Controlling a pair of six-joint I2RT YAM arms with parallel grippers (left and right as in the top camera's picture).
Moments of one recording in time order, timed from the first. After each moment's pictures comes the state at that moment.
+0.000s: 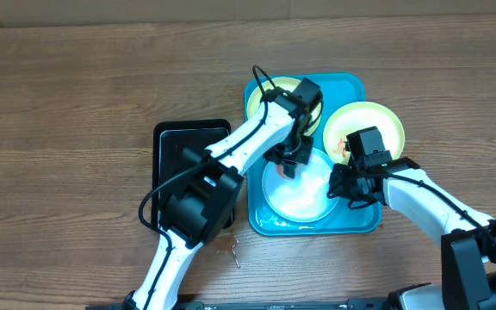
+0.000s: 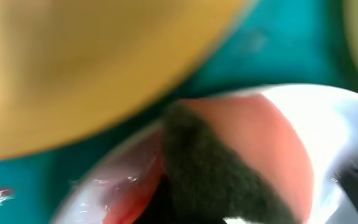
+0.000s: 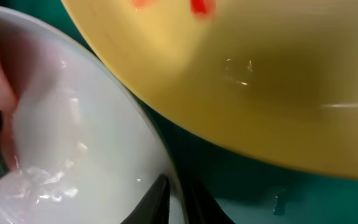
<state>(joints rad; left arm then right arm) -0.67 2.31 1.85 -1.06 0.21 -0.36 0.25 1.58 0.76 -0.48 -0.14 0.48</state>
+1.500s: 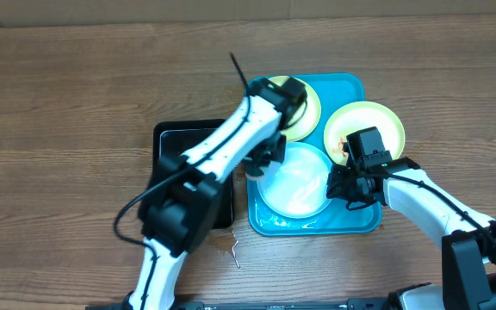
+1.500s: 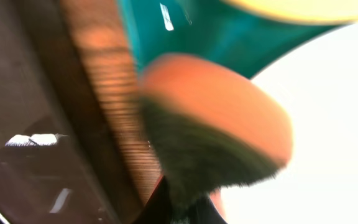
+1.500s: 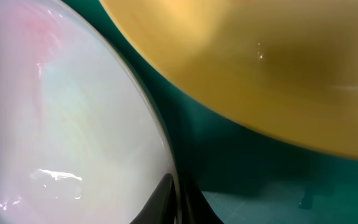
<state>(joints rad) -0.61 2.18 1.82 -1.32 -0.08 -0.51 0.25 1.58 0.76 -0.49 -0.19 0.48</state>
